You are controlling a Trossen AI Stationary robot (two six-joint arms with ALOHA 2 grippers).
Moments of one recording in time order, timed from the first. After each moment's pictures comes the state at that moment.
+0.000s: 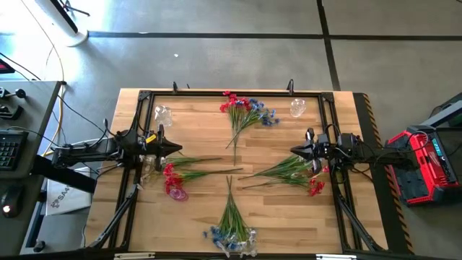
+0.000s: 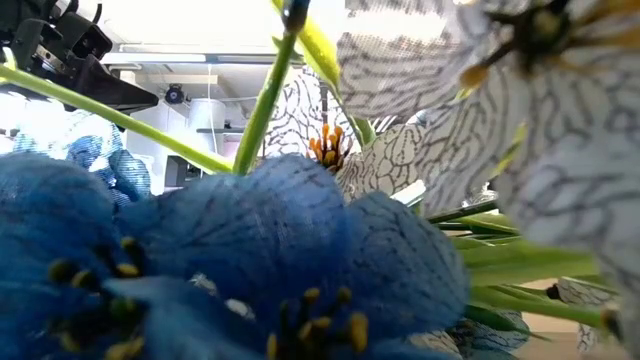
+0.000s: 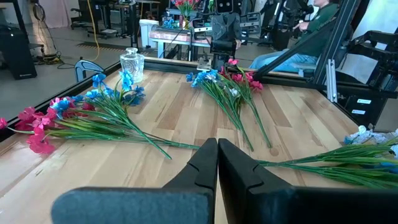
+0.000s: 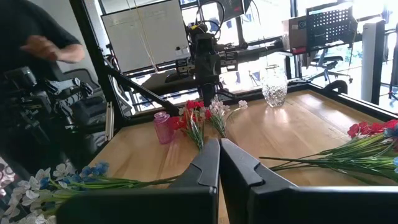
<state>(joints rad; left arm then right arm) 0.08 0.04 0.07 -0.16 -0.02 -0.08 -0.04 0.01 0.01 0.02 -0.06 0.20</state>
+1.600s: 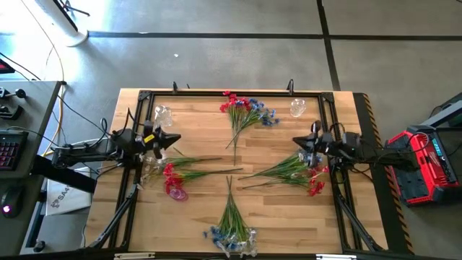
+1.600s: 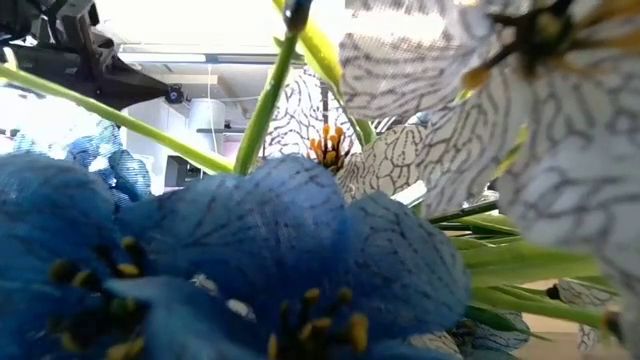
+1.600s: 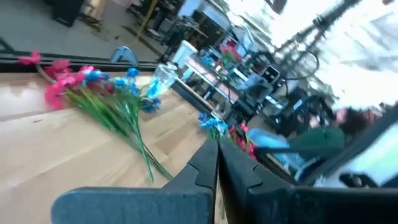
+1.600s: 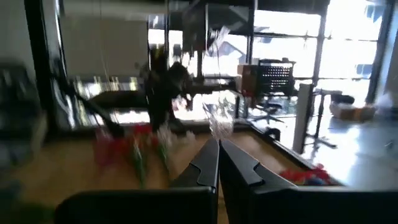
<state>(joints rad) 0.08 0.04 0.07 -0.05 -0.23 -0.64 -0.07 0.01 0.01 0.15 0.12 0.03</state>
